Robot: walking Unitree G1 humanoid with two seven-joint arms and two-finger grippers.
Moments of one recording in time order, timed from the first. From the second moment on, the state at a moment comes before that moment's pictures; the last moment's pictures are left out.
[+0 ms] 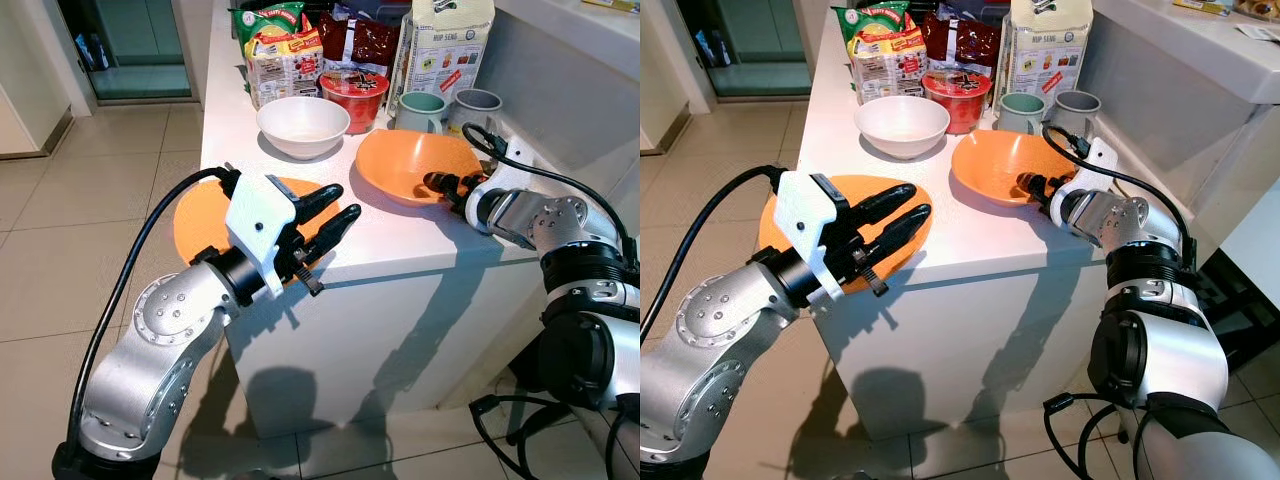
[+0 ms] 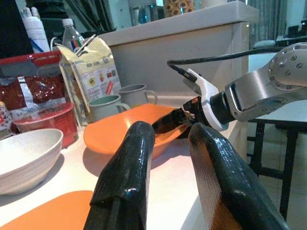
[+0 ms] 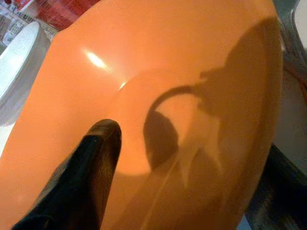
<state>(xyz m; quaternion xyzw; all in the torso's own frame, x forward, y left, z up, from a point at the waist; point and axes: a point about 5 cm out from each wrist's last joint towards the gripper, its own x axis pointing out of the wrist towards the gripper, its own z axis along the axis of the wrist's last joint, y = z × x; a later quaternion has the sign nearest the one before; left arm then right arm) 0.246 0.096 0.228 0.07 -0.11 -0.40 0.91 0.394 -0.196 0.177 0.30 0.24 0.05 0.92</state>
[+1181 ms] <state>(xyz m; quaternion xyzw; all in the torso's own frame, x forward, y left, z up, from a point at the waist) 0.250 0.100 0.230 0.07 -0.12 -0.36 0.92 0.386 -0.202 0.211 0.35 0.18 0.07 0.92</state>
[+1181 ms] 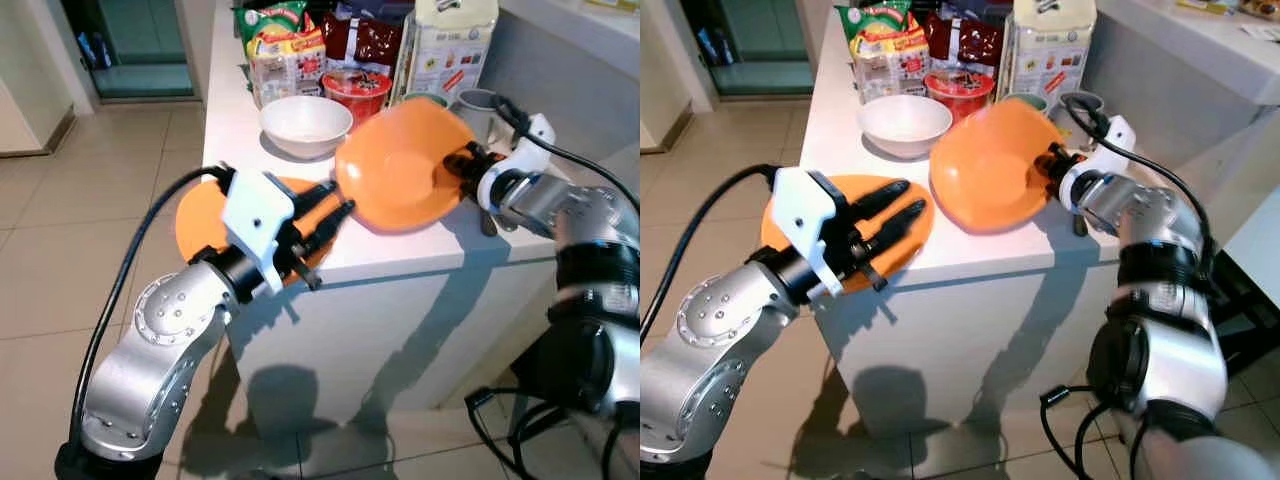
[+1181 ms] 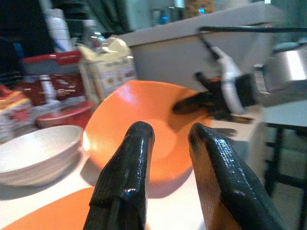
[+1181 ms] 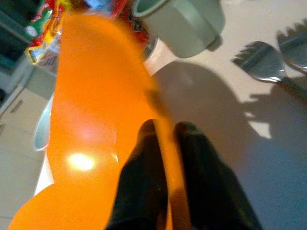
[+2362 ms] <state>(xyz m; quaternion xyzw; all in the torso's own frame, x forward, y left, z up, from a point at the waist) 0.262 0.143 0.224 0.08 -0.11 -0.14 0.98 0.262 -0.170 0.252 0.07 -0.07 0.11 0.99</state>
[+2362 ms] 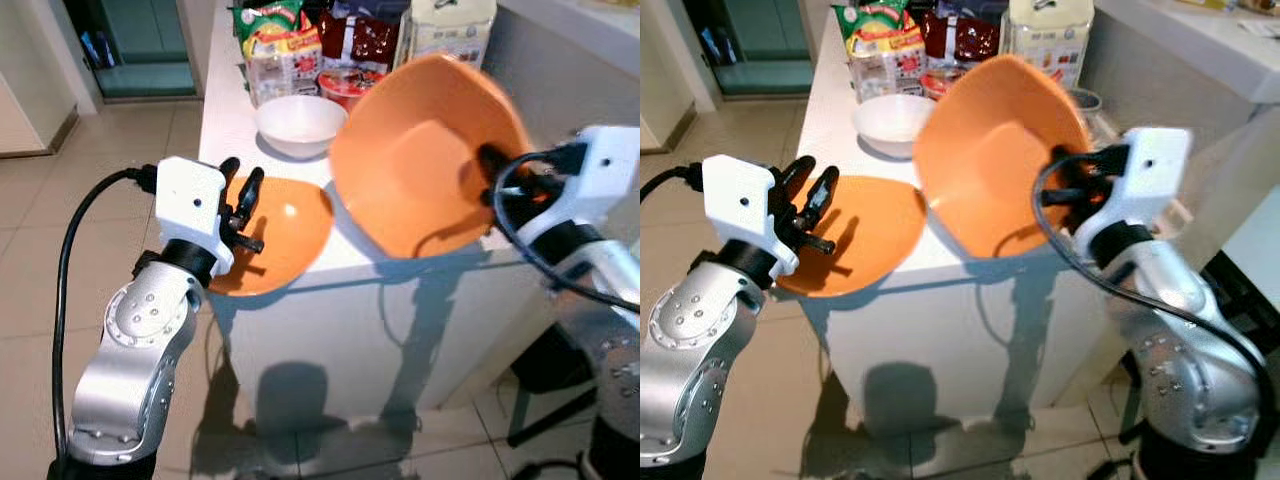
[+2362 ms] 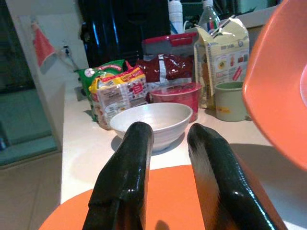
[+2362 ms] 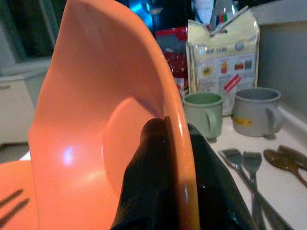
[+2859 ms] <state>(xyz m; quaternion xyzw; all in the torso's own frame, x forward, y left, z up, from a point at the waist) 0.259 0.137 0.224 0.08 -0.11 -0.13 0.98 0.253 -0.157 0.238 0.06 -0.07 0.16 0.98</state>
